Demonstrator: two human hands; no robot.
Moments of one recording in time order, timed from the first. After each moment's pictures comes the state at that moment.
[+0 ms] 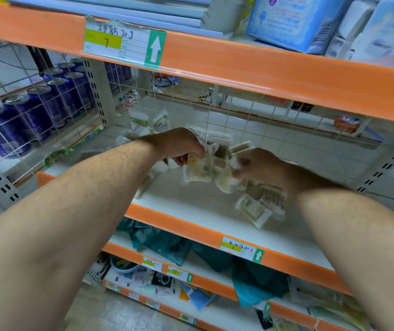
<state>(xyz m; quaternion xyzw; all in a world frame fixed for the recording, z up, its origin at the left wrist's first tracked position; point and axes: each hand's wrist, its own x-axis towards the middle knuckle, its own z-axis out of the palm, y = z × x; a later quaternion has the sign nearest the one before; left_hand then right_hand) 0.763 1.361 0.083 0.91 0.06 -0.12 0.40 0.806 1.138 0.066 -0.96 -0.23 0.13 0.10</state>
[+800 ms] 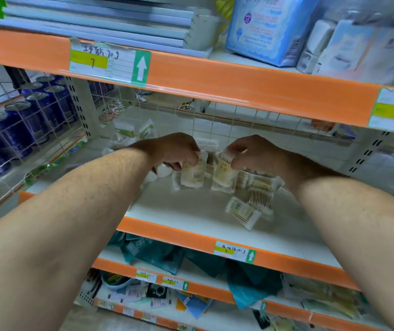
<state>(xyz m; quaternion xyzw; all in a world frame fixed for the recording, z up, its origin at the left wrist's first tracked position) 0.766 1.343 0.101 0.93 0.01 -0.14 0.34 0.803 1.128 0.108 -0.94 -0.20 0.12 0.26</state>
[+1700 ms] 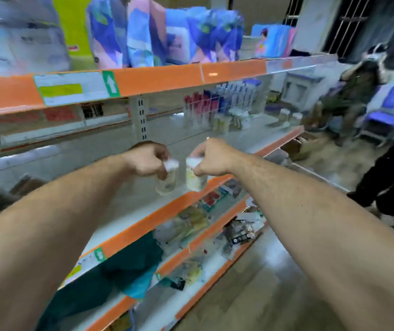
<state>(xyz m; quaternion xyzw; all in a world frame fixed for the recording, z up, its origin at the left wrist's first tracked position) 0.718 1.019 0.110 0.88 -0.42 -0.12 0.19 0.586 0.869 0.128 -0.96 0.19 -0.03 0.18</state>
